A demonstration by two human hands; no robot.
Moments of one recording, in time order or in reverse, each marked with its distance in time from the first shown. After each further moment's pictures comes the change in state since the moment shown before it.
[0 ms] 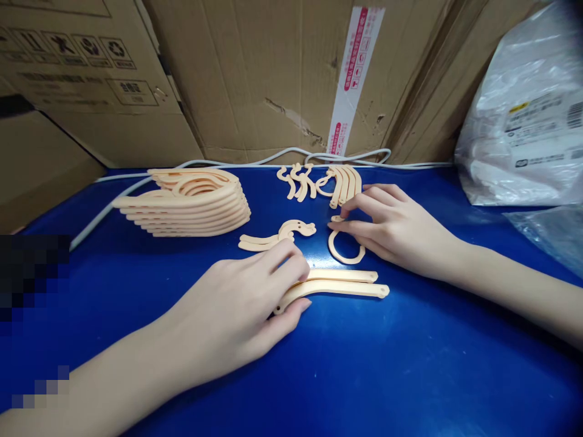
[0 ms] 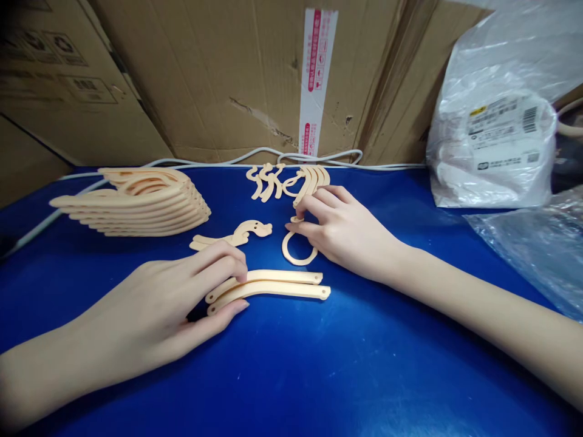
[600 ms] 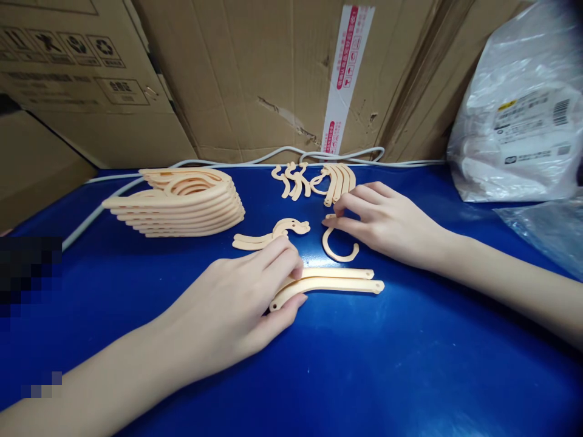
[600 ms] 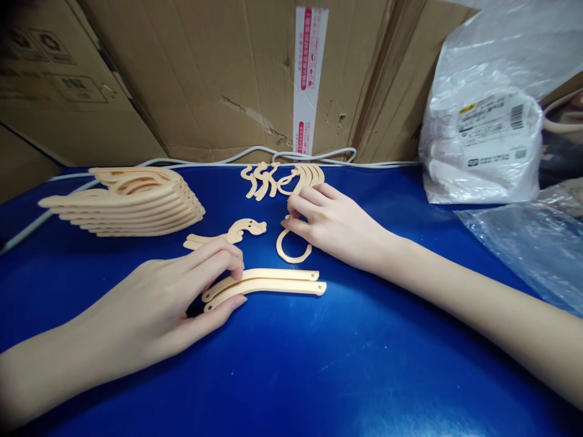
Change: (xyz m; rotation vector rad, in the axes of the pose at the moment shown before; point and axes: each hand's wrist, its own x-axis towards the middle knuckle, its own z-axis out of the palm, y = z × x) left_hand 0.004 0.003 0.003 -0.055 0.006 -0.014; right_hand 0.002 0.008 0.002 -0.165 -0.030 -0.137
